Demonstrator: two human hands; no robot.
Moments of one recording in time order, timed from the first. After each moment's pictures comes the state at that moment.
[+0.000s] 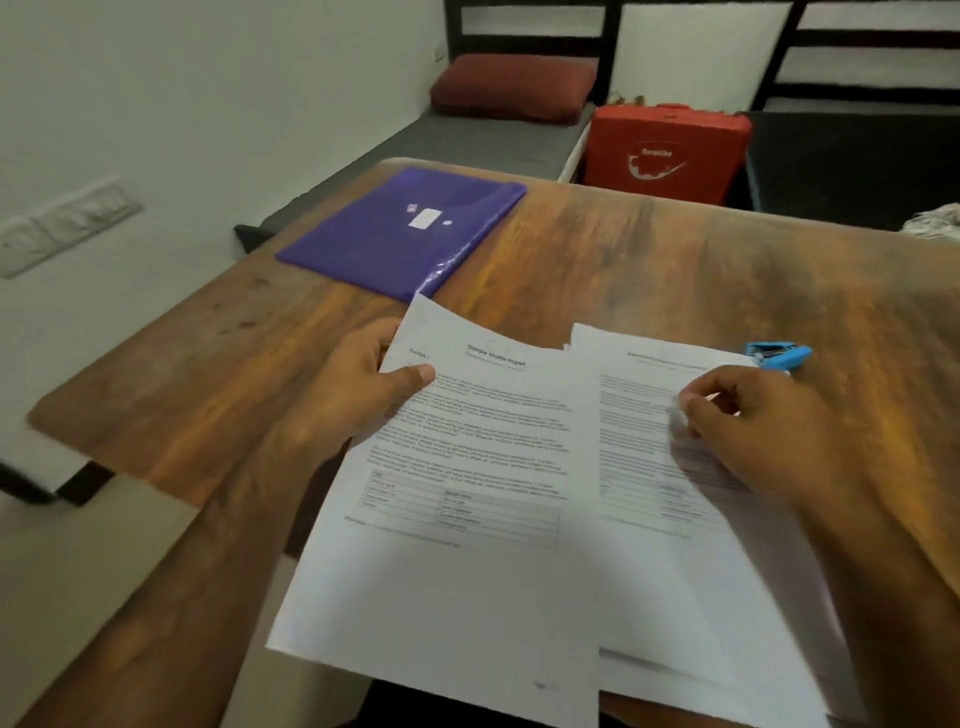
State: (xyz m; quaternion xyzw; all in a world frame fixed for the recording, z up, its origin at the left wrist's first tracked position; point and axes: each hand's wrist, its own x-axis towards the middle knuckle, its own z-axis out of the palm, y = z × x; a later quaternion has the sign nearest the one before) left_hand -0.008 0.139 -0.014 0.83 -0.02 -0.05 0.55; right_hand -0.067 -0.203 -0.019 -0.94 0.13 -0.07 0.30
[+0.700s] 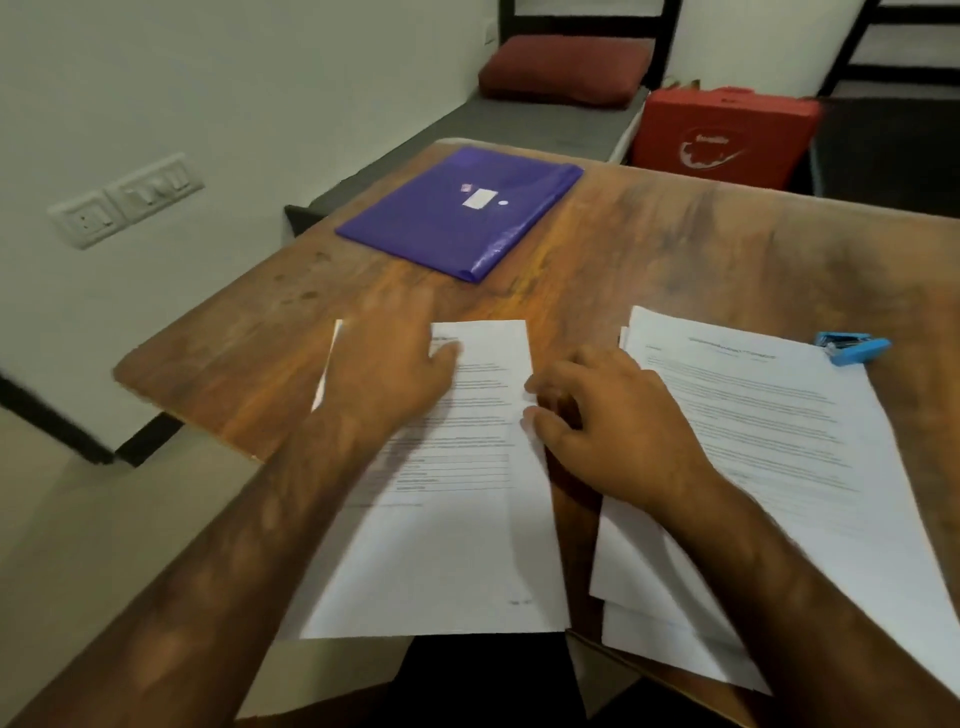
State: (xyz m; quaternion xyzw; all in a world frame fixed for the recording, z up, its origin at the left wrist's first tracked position) left_hand -0.033 0.148 0.008 0.99 0.01 0.07 0.13; right_hand -0.067 -0.063 -0.017 -0.97 -0.15 -0.03 0.19
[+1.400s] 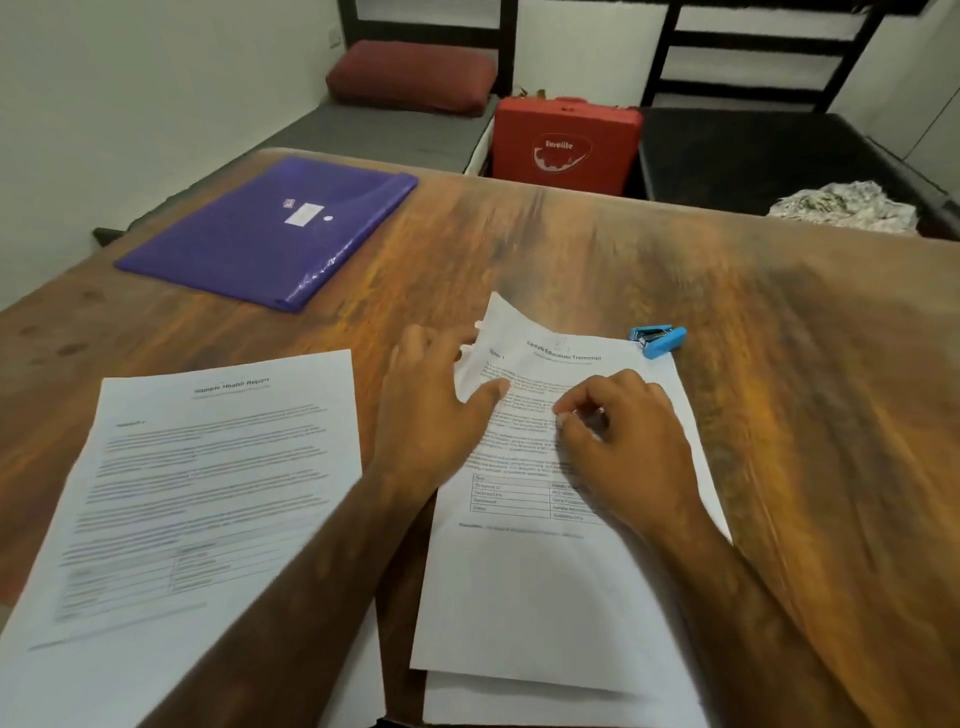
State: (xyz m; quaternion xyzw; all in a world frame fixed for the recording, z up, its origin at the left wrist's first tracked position) left_hand -0.010 -0.022 -0.054 0.92 -0.09 0.10 0.36; right_hand -0.077 -0.194 -0.056 -0.93 0.11 -0.15 0.31
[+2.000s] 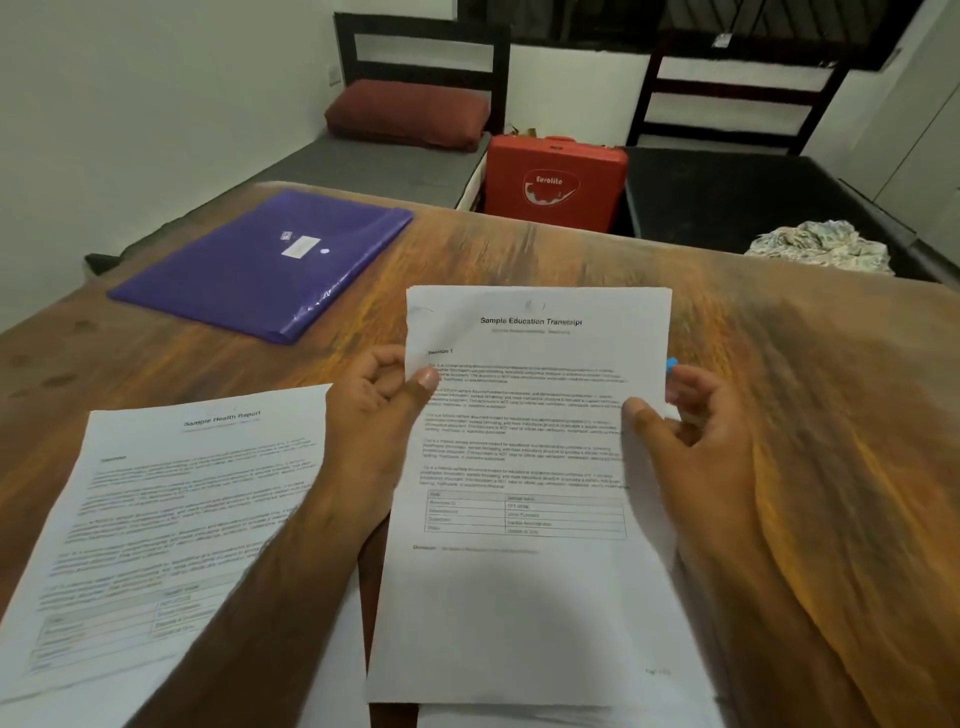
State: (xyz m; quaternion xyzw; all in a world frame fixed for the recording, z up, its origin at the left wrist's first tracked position) left_hand -0.013 0.005 -0.027 0.66 -0.02 -0.01 0.75; right_hand -0.081 -0.225 -0.043 -0.73 0.21 -0.28 0.59
